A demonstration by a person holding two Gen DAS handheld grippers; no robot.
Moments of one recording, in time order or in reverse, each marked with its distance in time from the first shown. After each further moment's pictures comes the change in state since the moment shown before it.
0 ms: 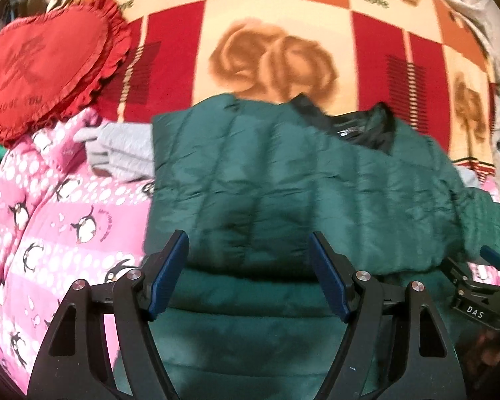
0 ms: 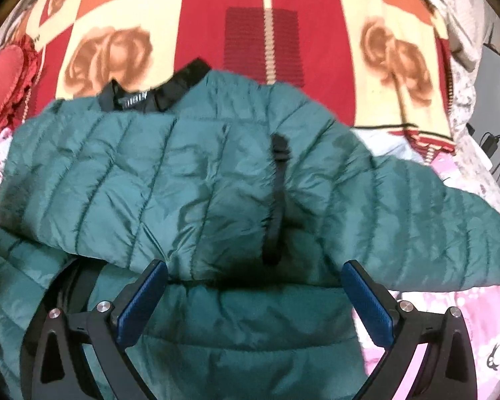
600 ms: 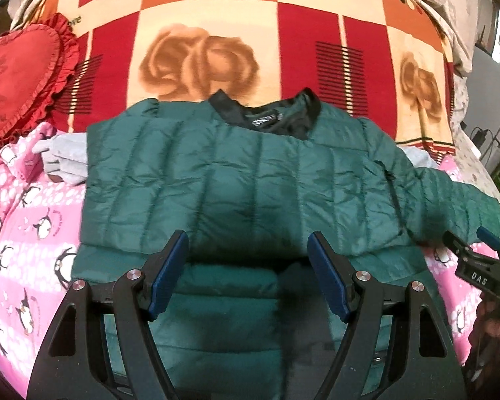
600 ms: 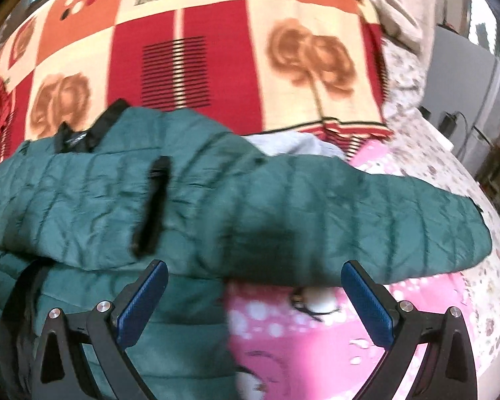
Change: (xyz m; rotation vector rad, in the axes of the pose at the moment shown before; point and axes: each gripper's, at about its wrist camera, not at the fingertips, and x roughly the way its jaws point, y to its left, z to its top) left arm -0.021 -0.074 -0.005 0.067 0.029 -0.127; right arm -0.034 -0.106 -0.008 0.118 -0.043 -0.088
